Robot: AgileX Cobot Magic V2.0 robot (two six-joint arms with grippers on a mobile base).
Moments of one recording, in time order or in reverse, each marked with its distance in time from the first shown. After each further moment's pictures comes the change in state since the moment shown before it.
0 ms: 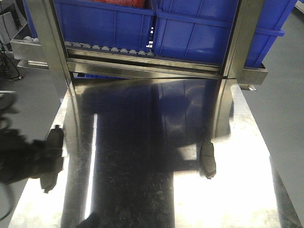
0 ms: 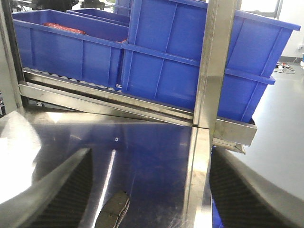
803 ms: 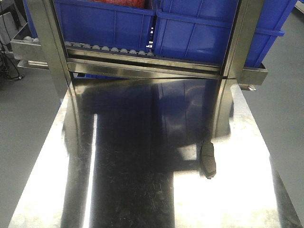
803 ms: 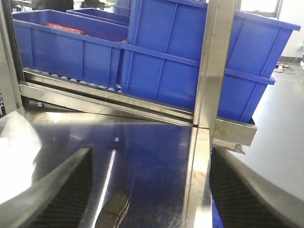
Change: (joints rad) left arm 0.000 -0.791 0.201 -0.001 0.107 0.267; right arm 0.000 0.000 0.000 0.000 0.000 0.000
